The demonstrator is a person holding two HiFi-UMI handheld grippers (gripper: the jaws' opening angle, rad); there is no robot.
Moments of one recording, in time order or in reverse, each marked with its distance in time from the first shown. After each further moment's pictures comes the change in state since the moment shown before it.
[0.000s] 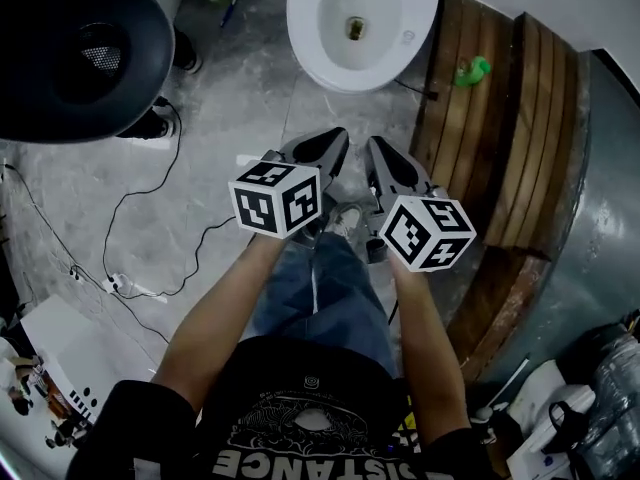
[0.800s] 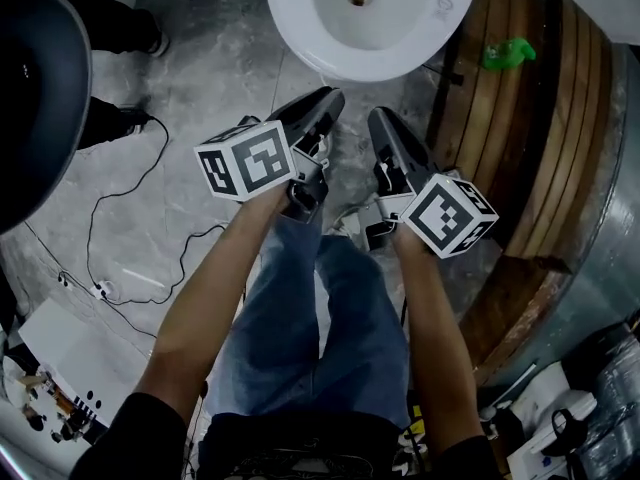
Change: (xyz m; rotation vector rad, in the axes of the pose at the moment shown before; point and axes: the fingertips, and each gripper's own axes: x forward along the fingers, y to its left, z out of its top) left arm 0.123 0.150 -0.035 -0.320 -0.053 -0.098; right arm 0.133 -0.108 -0.062 0.305 -0.058 0.083
